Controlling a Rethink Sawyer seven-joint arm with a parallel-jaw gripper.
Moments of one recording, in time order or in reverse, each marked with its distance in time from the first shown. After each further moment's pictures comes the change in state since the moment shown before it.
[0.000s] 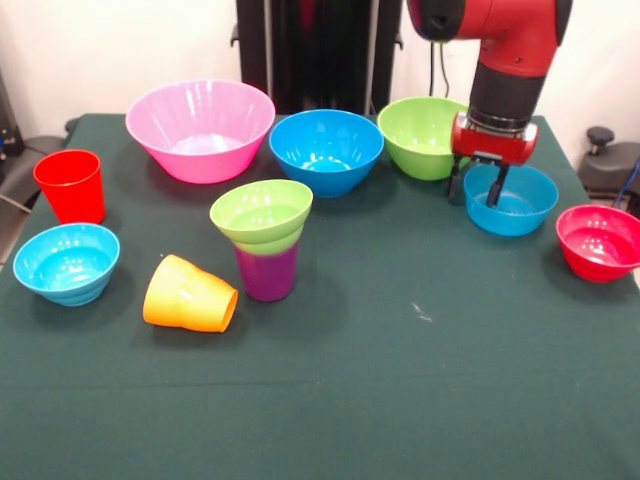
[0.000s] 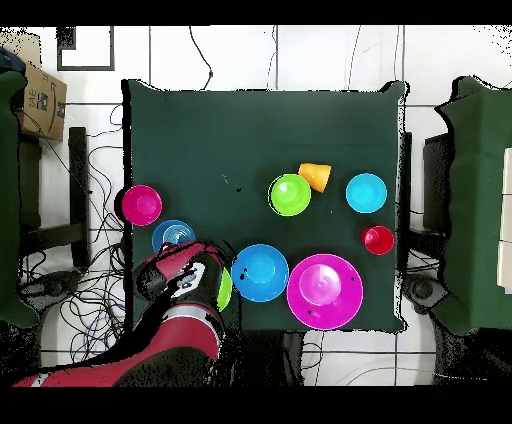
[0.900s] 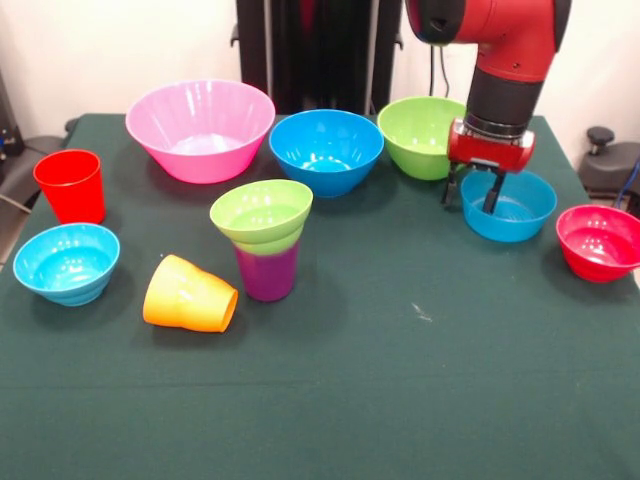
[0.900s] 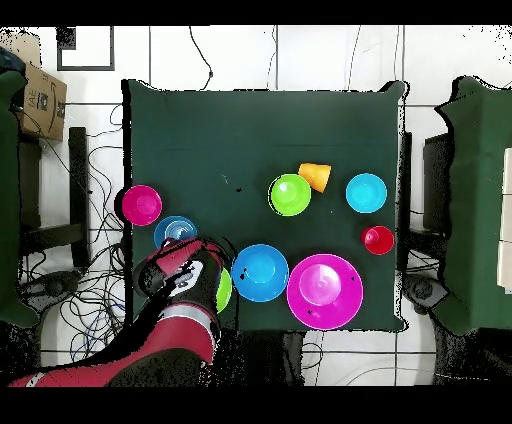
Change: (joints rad) arm 0.019 0.012 -0.033 -0.029 0.000 -0.011 0.000
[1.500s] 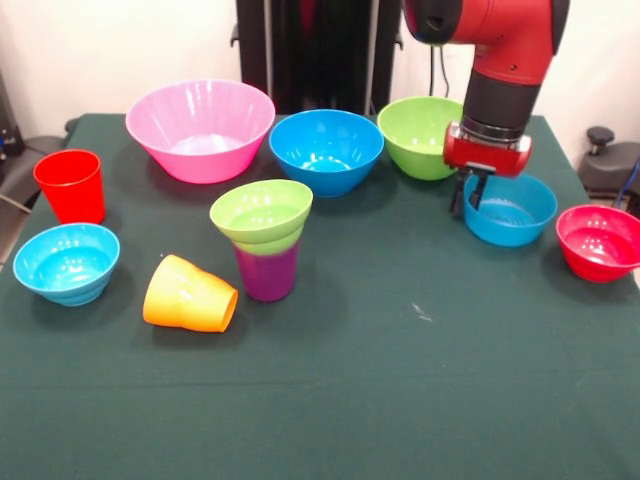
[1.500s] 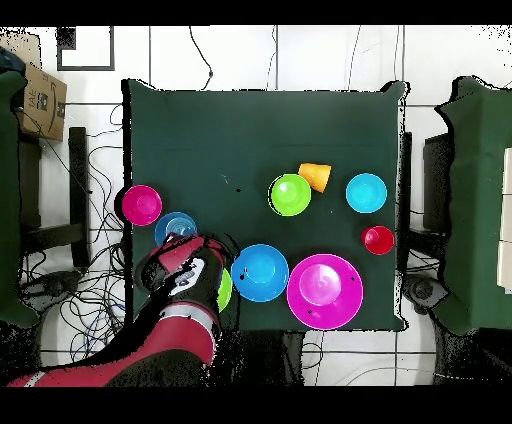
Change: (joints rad) arm 0.002 0.006 -0.022 -0.031 0.000 0.000 0.000
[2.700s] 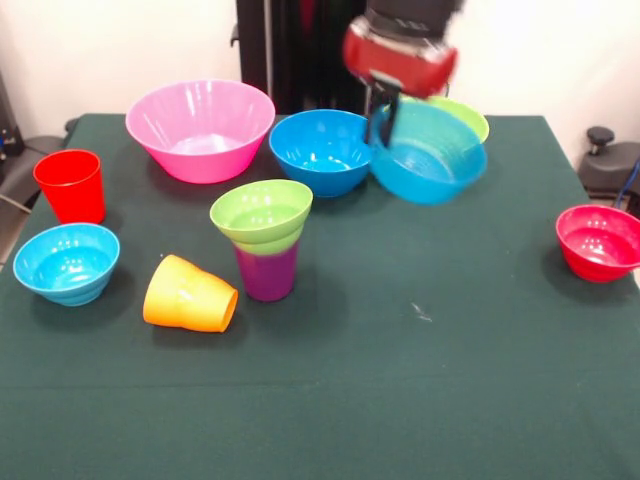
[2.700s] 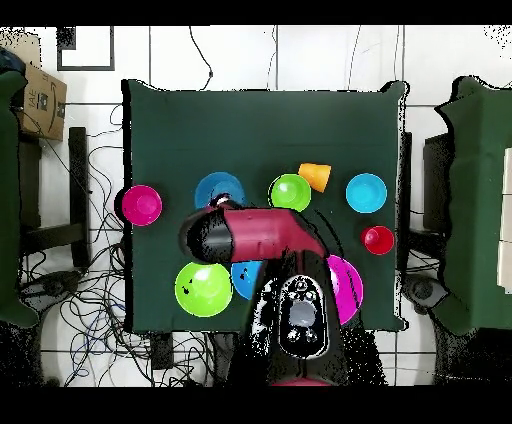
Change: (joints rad) arm -0.371 -0.408 0.117 0.043 0.045 0.385 -0.004
